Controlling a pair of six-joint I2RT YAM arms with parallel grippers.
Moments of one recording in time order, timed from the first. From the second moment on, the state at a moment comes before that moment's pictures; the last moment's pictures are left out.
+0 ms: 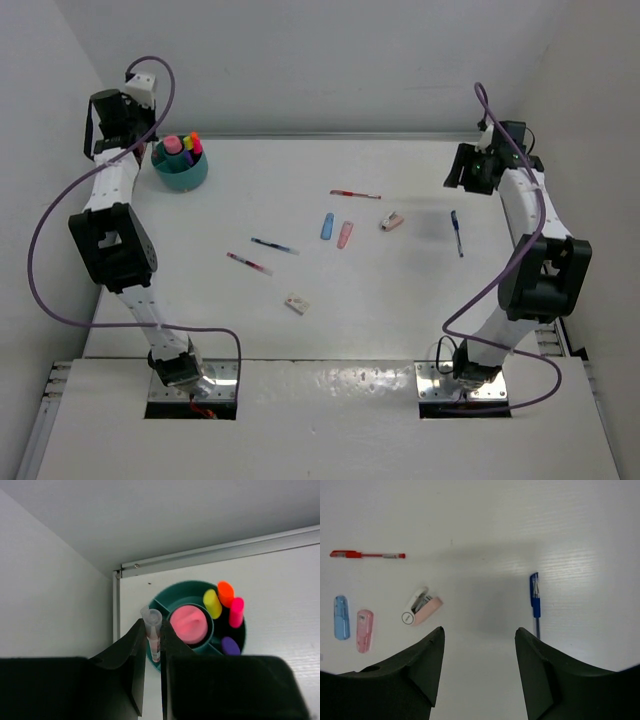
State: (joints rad) left arm 0.30 1.95 1.76 -0.13 0.25 0.34; right arm -0.16 1.71 1.43 -0.57 -0.20 0.10
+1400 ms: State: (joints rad) left arm 0.32 1.97 1.65 0.07 0.35 0.21; right arm -0.21 1.72 1.40 -0.63 -0.22 0.09
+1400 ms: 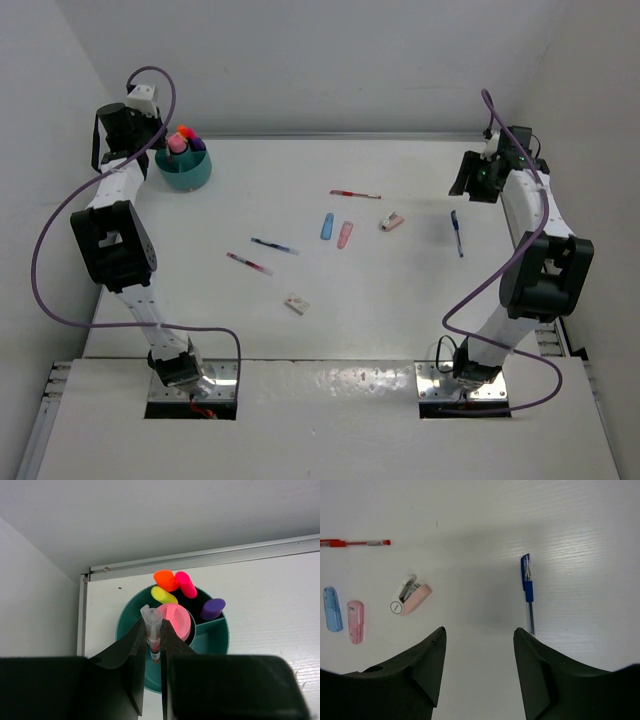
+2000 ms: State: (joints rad) left arm 0.32 1.97 1.66 0.04 0.42 0.20; right arm -0.21 1.72 1.40 -0.63 -0.22 0.09
